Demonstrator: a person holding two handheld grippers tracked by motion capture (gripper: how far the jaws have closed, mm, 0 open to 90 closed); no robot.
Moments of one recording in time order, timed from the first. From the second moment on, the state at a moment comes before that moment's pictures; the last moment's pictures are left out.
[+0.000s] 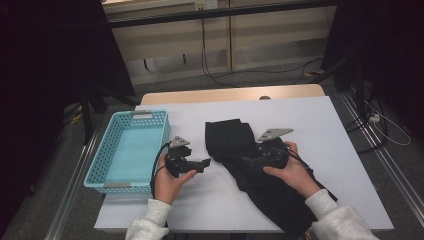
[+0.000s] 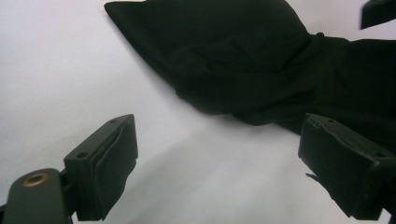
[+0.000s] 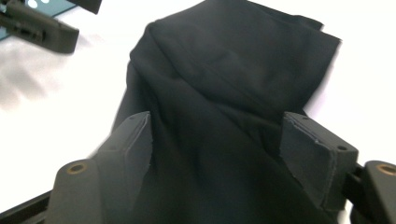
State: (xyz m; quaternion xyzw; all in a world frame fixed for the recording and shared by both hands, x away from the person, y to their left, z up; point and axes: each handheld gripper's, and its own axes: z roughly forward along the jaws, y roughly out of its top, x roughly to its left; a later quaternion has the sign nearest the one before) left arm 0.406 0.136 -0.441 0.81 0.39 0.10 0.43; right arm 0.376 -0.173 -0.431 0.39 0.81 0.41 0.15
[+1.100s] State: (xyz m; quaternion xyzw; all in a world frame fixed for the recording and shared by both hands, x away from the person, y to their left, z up) left arm 0.472 0.091 -0.453 0.82 0.41 0.08 0.38; right arm 0.339 -0.239 -0.451 0.45 0.78 0.40 0.18
